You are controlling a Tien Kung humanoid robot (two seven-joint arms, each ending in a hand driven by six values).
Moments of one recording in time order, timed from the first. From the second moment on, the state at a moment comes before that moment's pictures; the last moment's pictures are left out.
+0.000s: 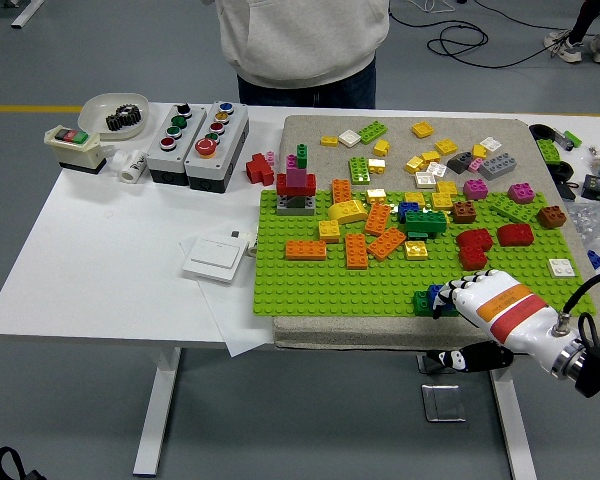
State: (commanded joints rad) left arm -0.27 0.10 -0.57 -0.34 1.13 0.03 0.47; right arm 0.20 -0.65 0.82 1.69 -2.24 -0.08 -0.07
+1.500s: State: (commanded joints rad) left arm -0.28 0.10 -0.55 -0.34 1.11 0.03 0.46; right arm 0.39 -0.61 0.81 1.57 -2.18 -0.31 -0.16
